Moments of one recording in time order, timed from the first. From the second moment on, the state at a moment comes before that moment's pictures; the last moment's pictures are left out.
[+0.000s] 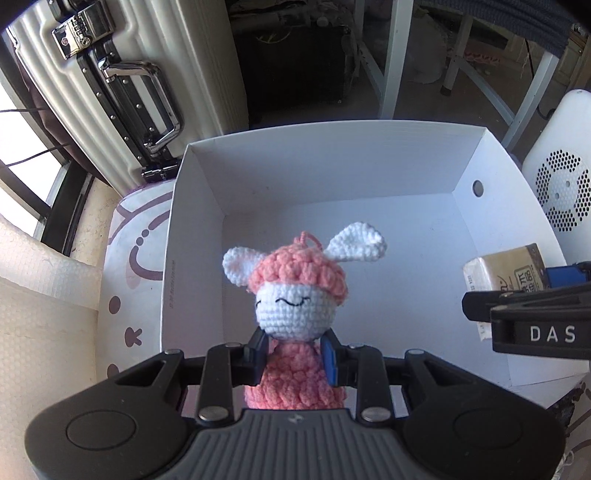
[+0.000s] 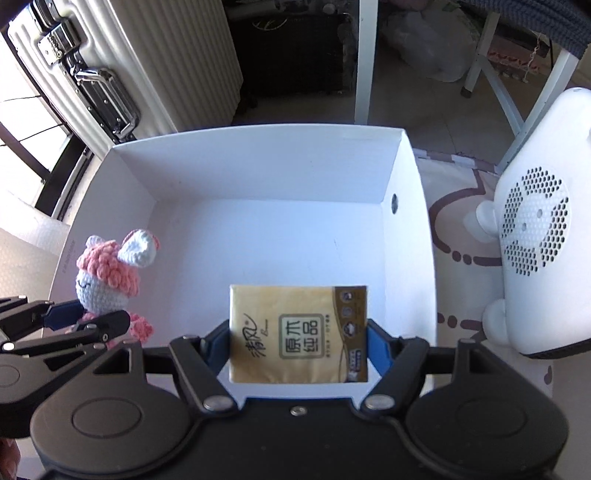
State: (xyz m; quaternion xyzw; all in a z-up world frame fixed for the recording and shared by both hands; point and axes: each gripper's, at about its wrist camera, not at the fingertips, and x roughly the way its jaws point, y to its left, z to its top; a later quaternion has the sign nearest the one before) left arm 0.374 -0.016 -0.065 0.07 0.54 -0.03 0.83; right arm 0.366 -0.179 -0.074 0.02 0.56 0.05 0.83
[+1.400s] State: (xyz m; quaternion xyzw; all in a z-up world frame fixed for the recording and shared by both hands) left arm 0.371 -0.014 -0.065 0.05 0.55 -0.01 0.83; right arm 0.359 -0.193 -0.060 0.01 0.56 0.02 0.83
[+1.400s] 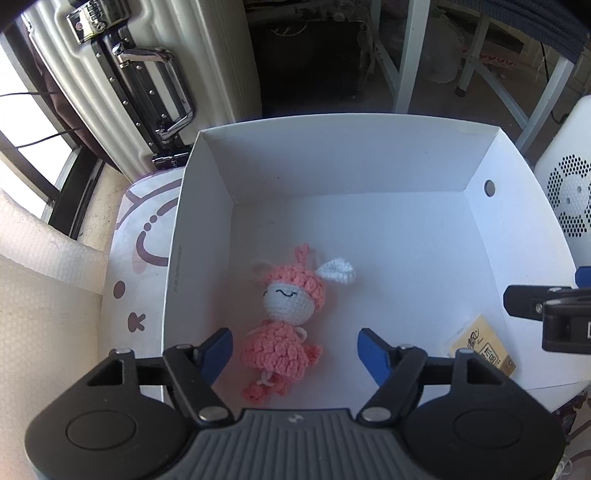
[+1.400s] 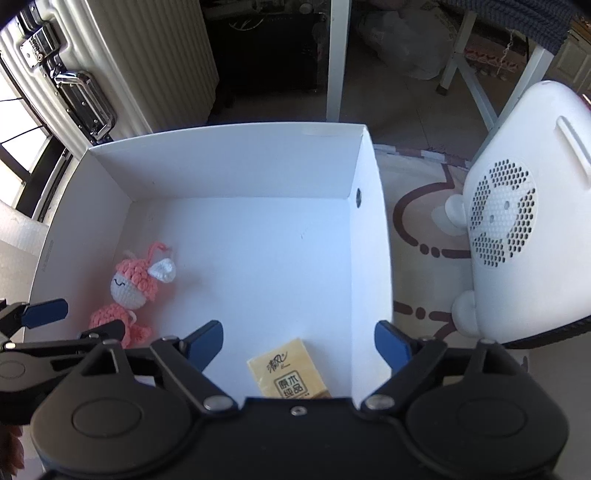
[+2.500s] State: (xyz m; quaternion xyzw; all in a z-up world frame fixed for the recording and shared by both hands) left arm 0.326 0.010 -0.007 0.03 0.50 0.01 0.87; right arm 0.311 -0.205 -0.018 0.01 0.51 0.00 0.86
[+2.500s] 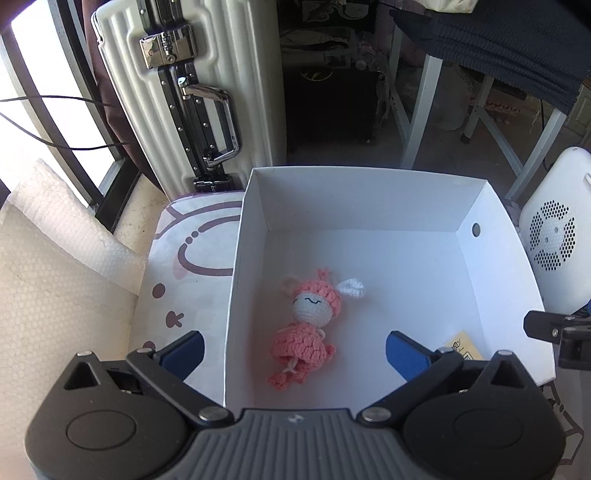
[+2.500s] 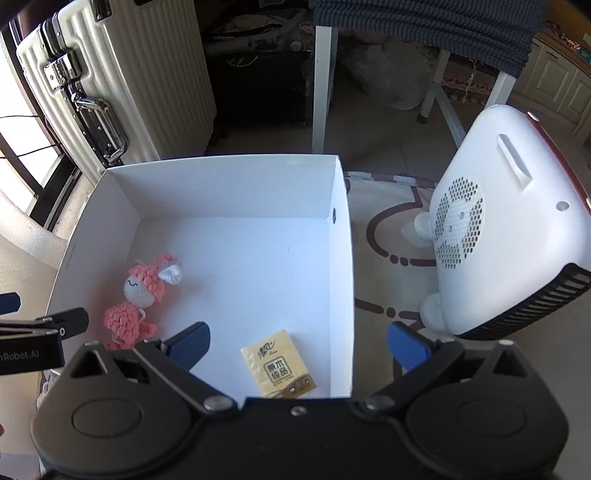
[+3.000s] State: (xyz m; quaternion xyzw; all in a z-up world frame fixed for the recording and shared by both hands) left arm 0.260 0.004 0.025 0.04 0.47 0.00 0.88; right arm 0.251 -0.216 0.022 0.02 0.47 0.01 0.88
